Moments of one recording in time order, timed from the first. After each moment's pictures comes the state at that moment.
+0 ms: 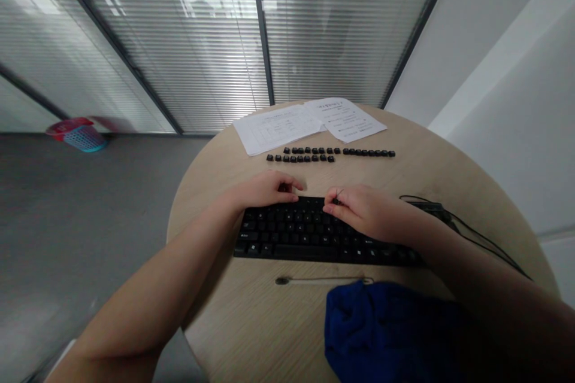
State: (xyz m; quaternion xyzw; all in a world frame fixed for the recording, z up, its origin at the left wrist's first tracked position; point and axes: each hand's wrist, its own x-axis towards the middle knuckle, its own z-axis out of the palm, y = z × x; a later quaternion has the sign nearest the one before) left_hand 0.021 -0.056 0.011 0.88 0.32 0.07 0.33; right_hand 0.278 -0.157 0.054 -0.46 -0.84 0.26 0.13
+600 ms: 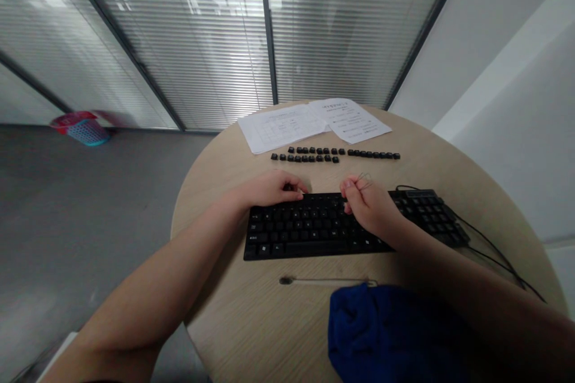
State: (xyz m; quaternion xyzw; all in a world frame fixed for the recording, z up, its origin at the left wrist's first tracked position) left_hand 0.021 -0.056 0.009 0.89 0.30 0.08 0.33; right_hand 0.275 -0.149 0.017 -0.57 -0.75 0.20 0.28
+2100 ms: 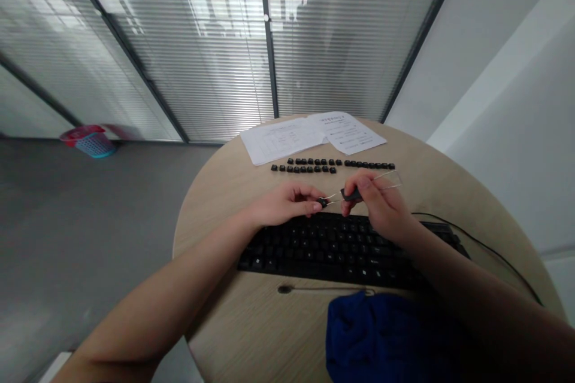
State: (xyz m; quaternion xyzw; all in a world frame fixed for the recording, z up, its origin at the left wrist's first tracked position) left_hand 0.049 -0.097 0.029 0.78 0.24 0.20 0.54; right_hand 0.277 -0.157 0.041 -0.40 -0.68 0.39 0.48
